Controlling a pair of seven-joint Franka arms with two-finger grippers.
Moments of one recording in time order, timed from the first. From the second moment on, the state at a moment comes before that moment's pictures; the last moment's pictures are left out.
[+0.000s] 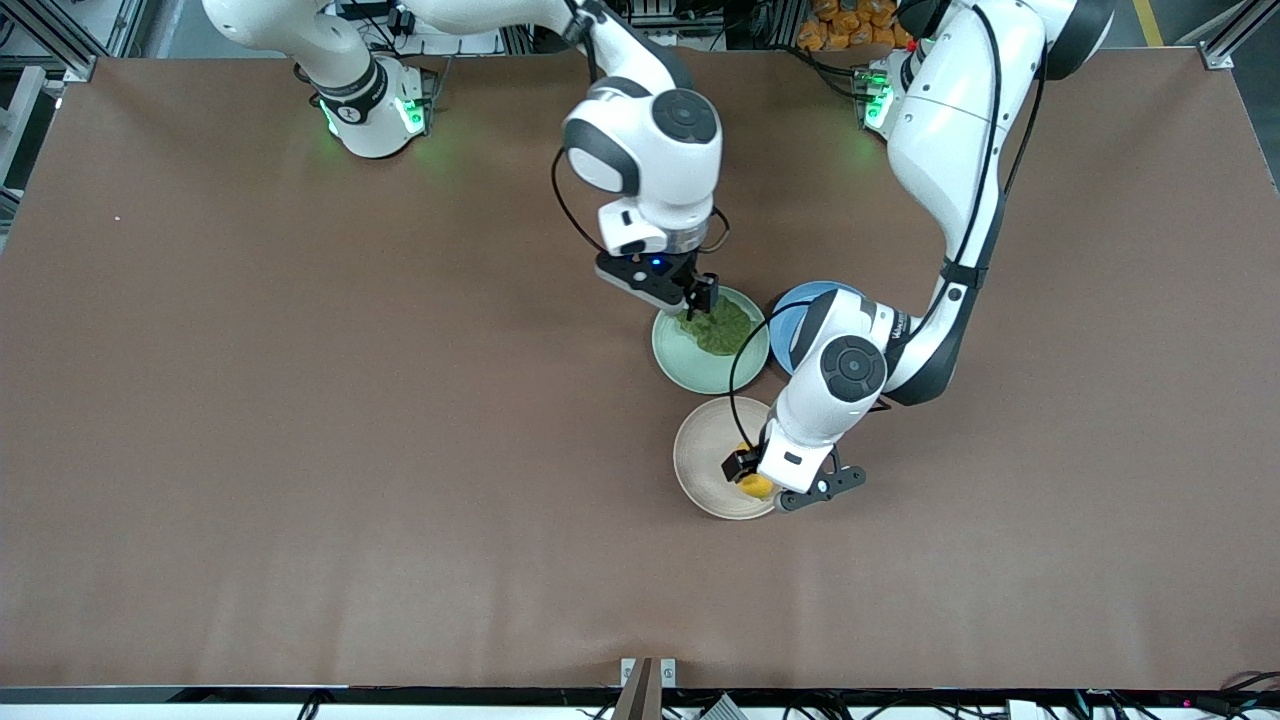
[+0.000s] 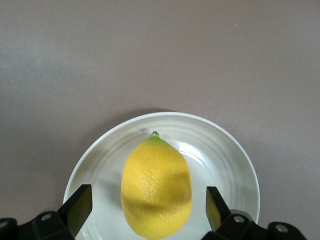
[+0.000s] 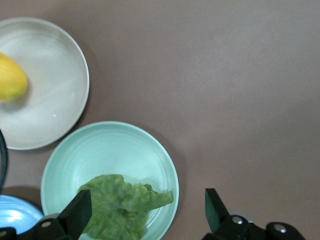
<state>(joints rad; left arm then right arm) -0.47 0.81 -0.01 -1.44 -0.08 2.42 -0.78 0.93 0.65 0.02 -1.44 -0.23 2.12 1.60</state>
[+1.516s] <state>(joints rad) -0.40 0.72 0.01 -1.40 -0.08 2.32 -0.87 1.00 0.89 0.02 -1.33 -0.44 2.25 1.76</state>
